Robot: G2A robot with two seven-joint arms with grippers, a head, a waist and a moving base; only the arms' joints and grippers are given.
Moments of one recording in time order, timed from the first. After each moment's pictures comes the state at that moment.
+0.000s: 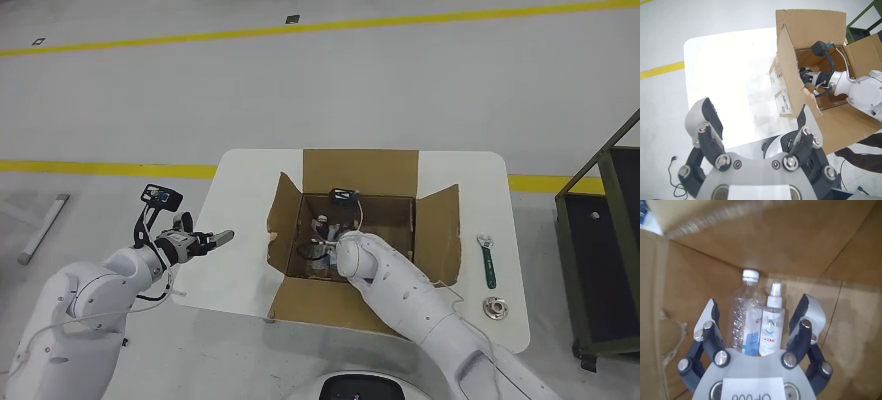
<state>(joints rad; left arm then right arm) 1.26 -1.01 -1.58 -1.82 0.67 -0.24 -0.87 -0.67 -1.54 0.74 -0.84 -0.57 0.39 0.27</state>
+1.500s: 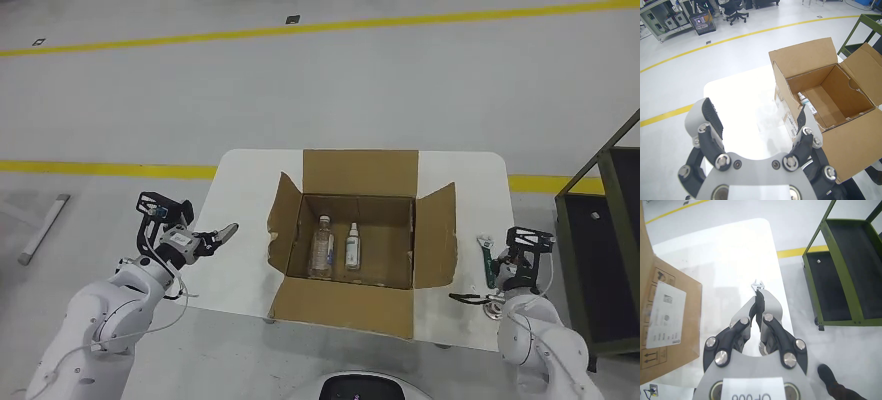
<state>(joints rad) 1.37 -1.01 -1.55 -1.85 0.92 -0.30 -0.39 -1.58 -1.28 1.68 -1.96 -1.36 0.36 0.65</state>
